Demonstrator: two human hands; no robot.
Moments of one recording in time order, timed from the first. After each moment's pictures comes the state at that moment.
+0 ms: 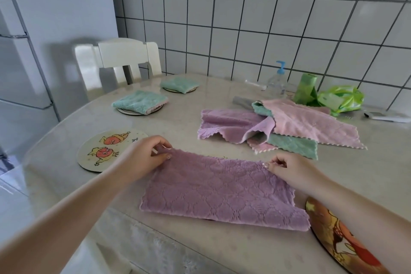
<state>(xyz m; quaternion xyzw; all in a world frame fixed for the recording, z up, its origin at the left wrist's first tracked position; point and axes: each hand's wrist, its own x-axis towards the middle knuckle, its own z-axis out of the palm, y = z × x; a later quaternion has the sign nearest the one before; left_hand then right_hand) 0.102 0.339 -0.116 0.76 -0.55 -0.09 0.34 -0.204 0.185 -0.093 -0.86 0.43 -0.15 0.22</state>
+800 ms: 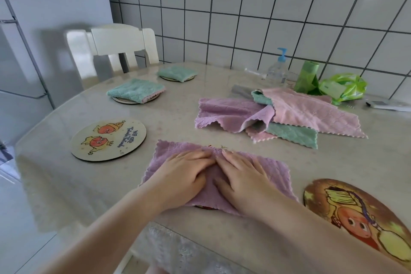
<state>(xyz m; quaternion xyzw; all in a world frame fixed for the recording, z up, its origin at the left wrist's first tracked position) 0.008 0.335 -0.128 0.68 -0.70 -0.04 0.19 -0.149 0.257 -0.126 -0.94 0.33 -0.04 0.07</state>
